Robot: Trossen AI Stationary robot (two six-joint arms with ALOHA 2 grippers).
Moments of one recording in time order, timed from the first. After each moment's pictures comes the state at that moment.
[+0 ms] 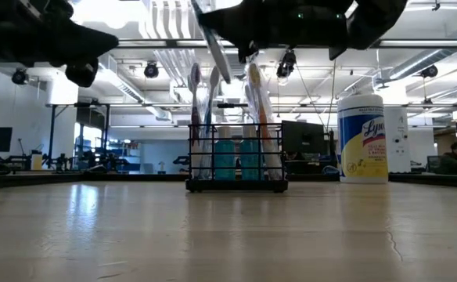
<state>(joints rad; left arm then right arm) -0.08 0.45 0.13 0.34 -0.12 -0.13 0.00 1.68 0.89 0.77 -0.19 -0.06</state>
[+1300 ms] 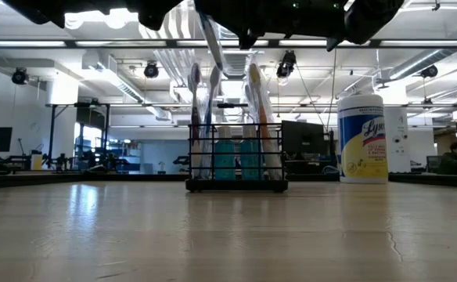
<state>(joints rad) -0.09 1.07 0.60 0.58 0.02 0.16 0.00 1.67 0.92 0.81 -0.10 -0.14</state>
